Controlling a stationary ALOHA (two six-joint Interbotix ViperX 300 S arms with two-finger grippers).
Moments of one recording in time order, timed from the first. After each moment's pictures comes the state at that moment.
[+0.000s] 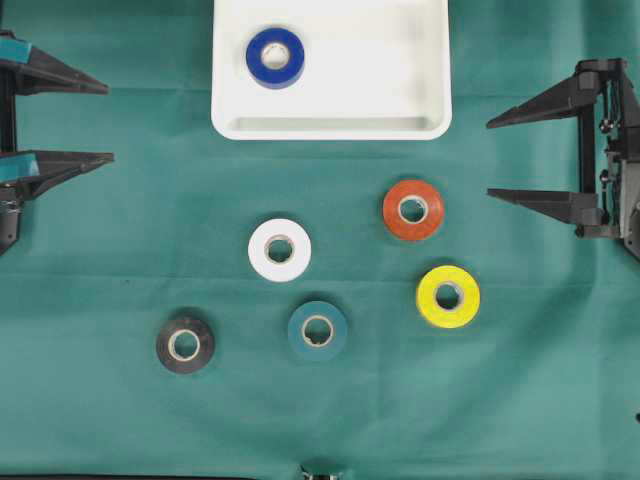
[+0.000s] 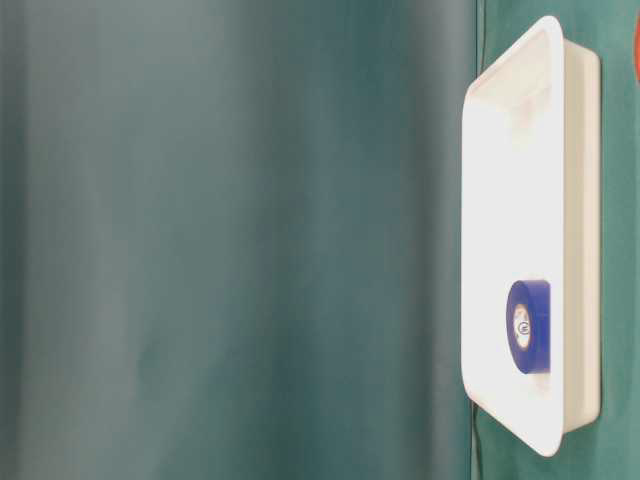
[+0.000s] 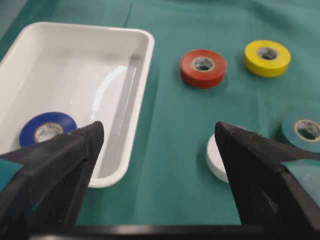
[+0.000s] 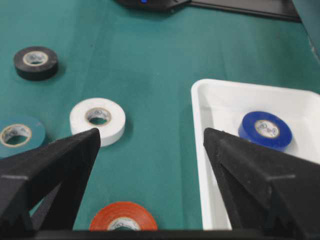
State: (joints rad) left arm 0.13 -1.05 1.16 -0.02 0.15 0.02; right arm -0.03 -0.82 1.13 -0.01 -0.11 0.03
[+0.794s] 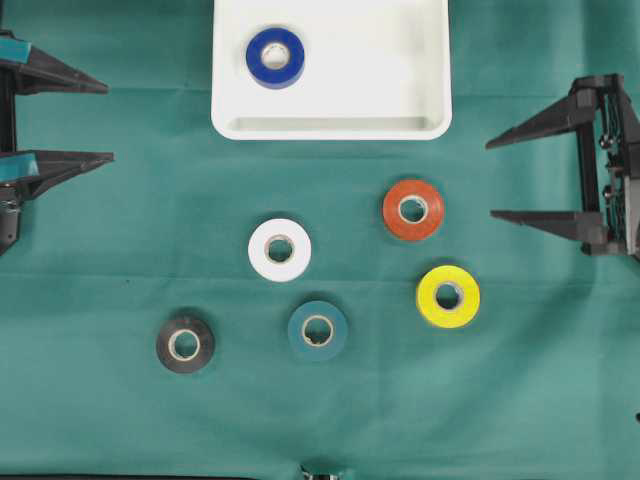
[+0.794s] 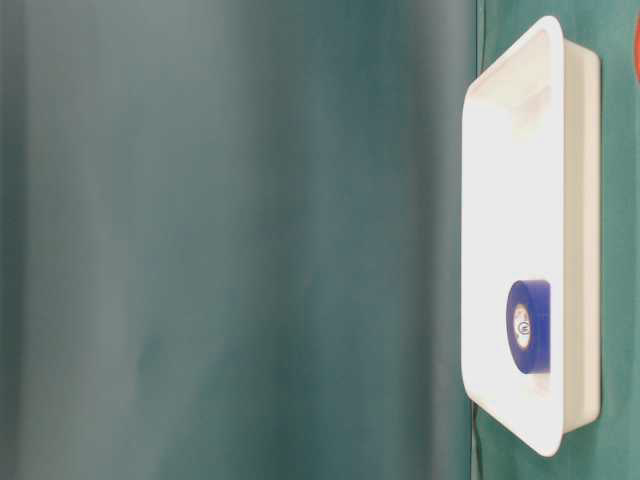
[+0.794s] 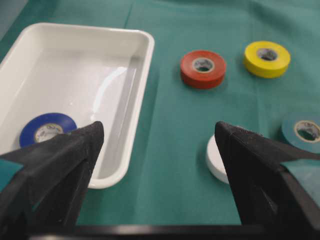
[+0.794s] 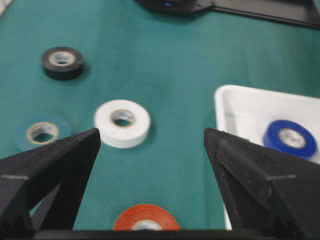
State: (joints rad) left arm 0.13 -1.05 1.16 -0.02 0.15 0.02; right arm 0.05 -0.82 1.13 -0.01 -0.11 0.03
